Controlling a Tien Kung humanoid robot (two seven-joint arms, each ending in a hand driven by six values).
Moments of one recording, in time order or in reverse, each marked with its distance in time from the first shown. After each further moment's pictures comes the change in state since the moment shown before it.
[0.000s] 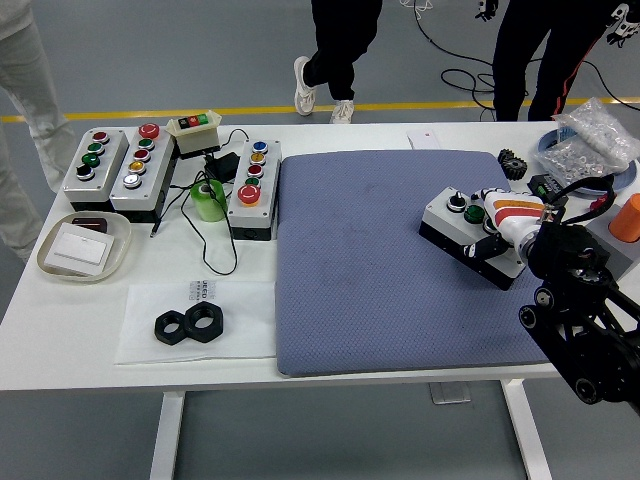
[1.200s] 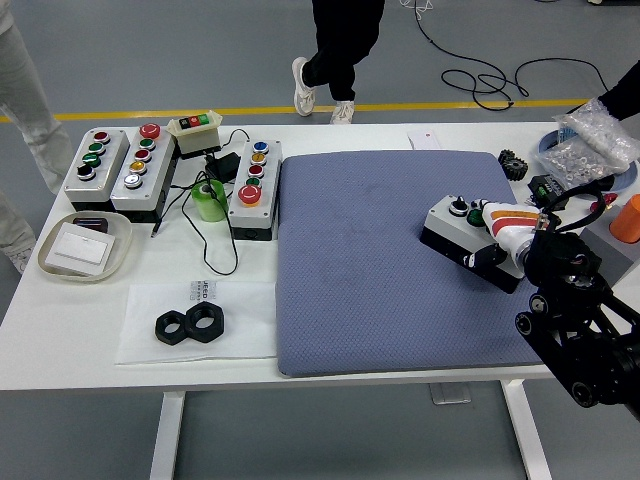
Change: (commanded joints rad) left arm 0.014 -0.004 -0.029 0.000 0.035 -0.002 0.007; right arm 0.000 -0.001 -0.042 -0.040 0.000 -0.014 -0.013
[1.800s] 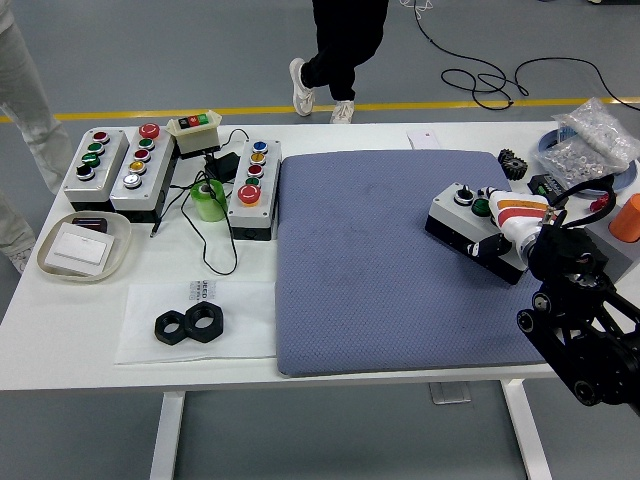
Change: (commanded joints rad) left arm -0.003 0.001 0.006 0.000 -0.007 -0.001 0.000; right arm 0.001 -0.014 0.003 0.031 0.000 -0.053 -0.021
